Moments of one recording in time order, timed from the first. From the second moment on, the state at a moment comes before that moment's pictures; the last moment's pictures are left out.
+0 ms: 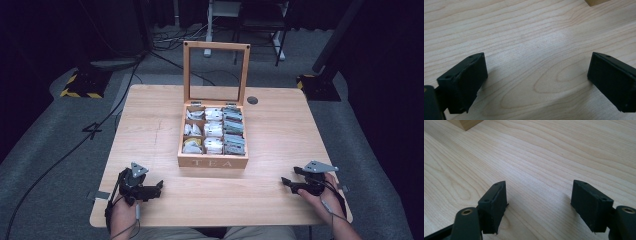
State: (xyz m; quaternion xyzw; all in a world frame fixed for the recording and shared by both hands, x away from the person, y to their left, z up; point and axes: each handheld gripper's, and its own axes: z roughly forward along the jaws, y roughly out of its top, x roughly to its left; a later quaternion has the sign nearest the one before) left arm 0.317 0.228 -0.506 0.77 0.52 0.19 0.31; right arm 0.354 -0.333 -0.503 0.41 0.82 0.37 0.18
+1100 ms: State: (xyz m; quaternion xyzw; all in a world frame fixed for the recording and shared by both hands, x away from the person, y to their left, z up) left arm 0.321 0.228 -0.506 0.78 0.52 0.19 0.30; right arm 0.358 -0.340 -0.500 0.40 0.81 0.39 0.15
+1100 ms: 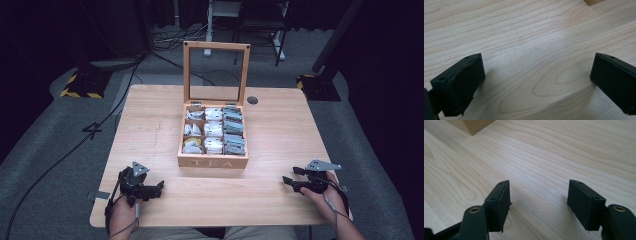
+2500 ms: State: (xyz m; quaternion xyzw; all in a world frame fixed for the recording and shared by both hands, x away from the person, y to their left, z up) left arm 0.315 0.228 -0.506 0.78 0.52 0.18 0.31; right arm 0.403 -0.236 -0.377 0.27 0.85 0.43 0.13
